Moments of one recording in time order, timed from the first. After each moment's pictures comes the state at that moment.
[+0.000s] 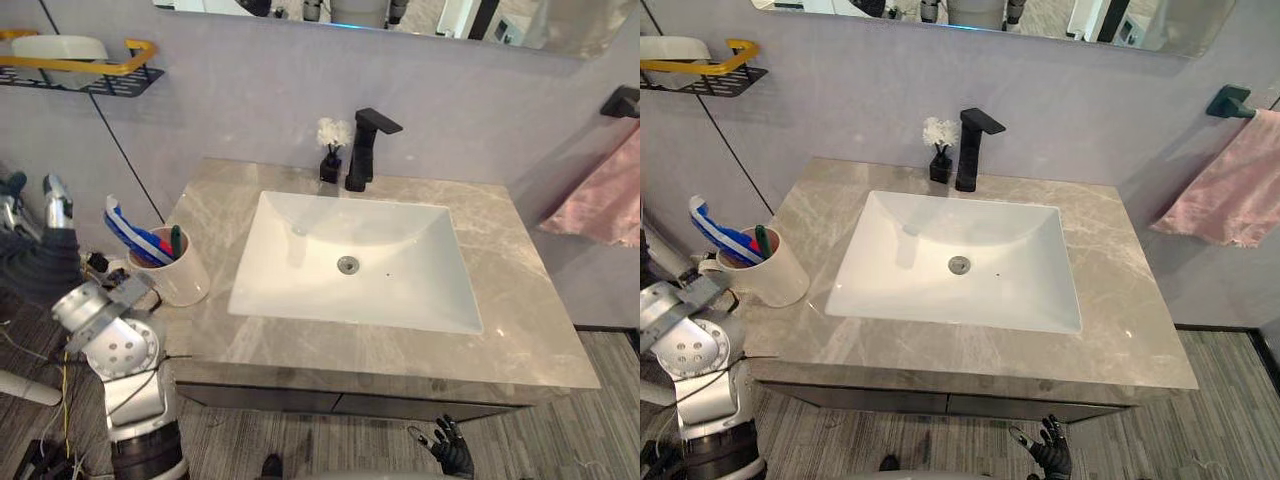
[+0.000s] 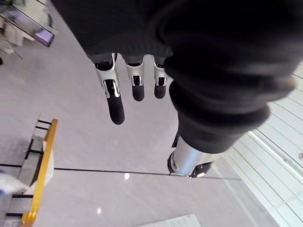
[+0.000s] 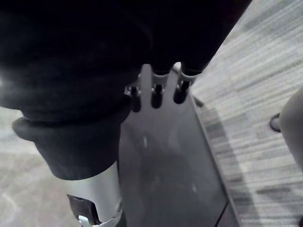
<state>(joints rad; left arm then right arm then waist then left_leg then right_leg) -0.03 0.13 0.37 -0.41 -0.01 -0.34 0.61 0.42 0.07 -0.08 0.53 0.21 -0.15 -0.10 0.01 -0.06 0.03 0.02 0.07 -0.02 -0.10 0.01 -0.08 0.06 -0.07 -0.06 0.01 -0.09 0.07</state>
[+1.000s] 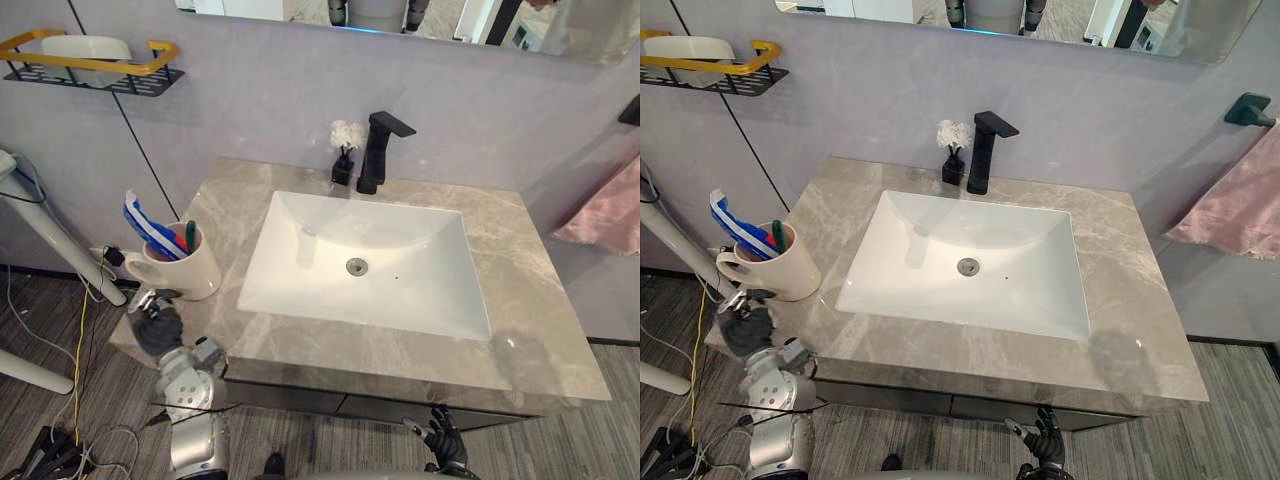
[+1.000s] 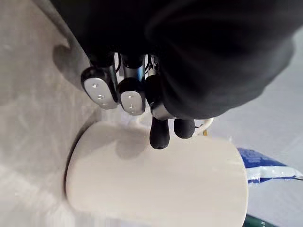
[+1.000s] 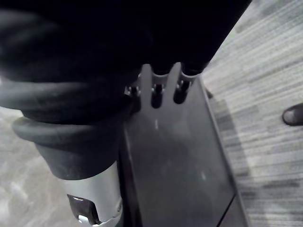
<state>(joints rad) 0.14 -0.05 0.22 -0.07 -0.12 -0.26 0.47 0.40 0.07 -0.04 0.53 0.22 -0.15 -0.13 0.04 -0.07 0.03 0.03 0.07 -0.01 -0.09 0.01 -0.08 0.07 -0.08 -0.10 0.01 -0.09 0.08</state>
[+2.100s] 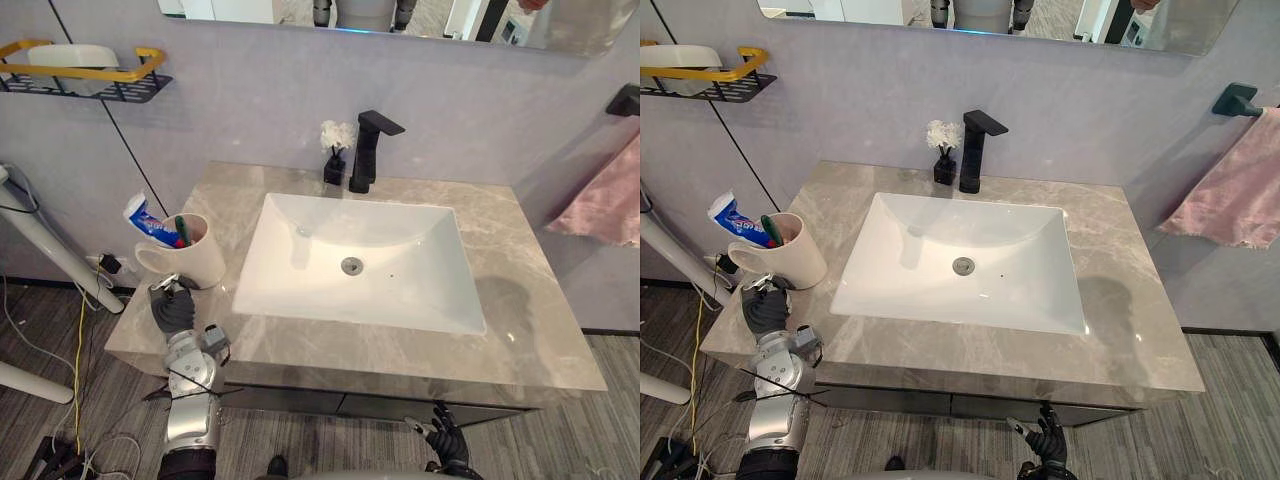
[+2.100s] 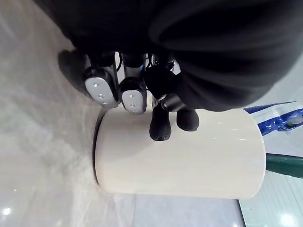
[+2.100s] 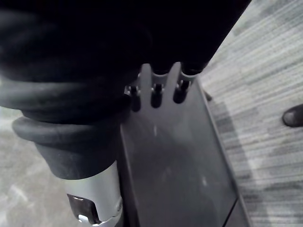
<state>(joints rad) 0.03 0.09 0.16 0.10 -0.10 -0.24 0.42 0.38 0.07 -0.06 0.54 0.19 -0.15 -0.13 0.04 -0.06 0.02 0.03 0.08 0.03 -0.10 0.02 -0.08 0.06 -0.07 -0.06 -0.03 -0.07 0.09</state>
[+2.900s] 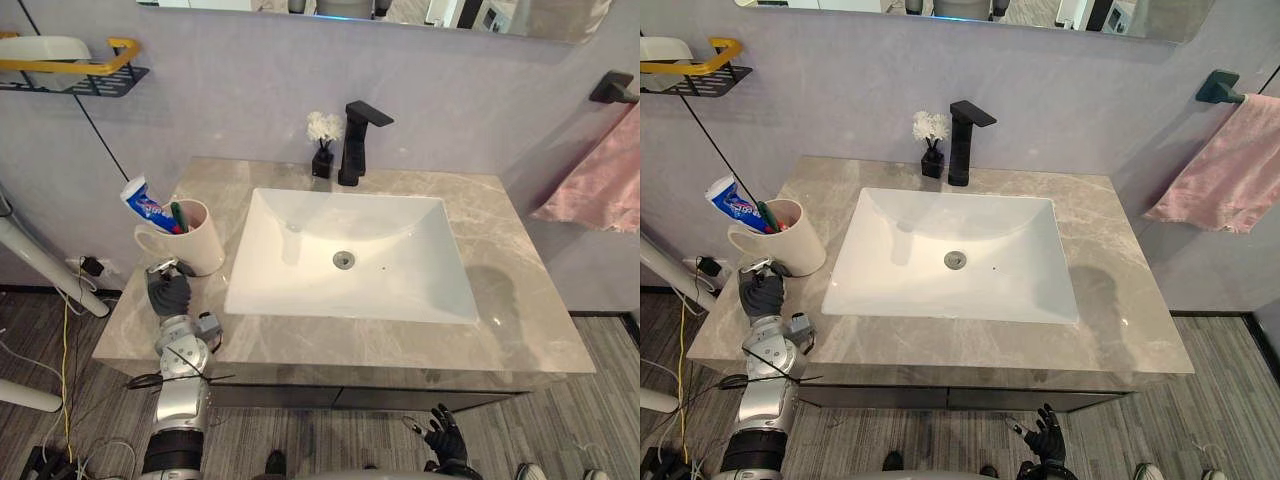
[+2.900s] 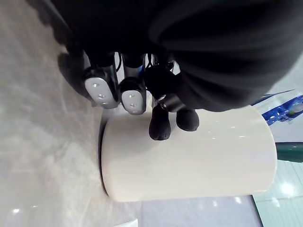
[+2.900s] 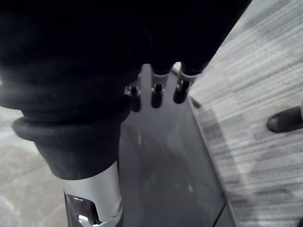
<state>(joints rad) -0.05 0.19 0.17 0.17 -0.08 -0.22 0.41 0.35 0.06 -0.06 0.57 0.19 -0.15 -0.13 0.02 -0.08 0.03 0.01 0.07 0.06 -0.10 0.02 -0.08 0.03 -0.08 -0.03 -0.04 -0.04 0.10</state>
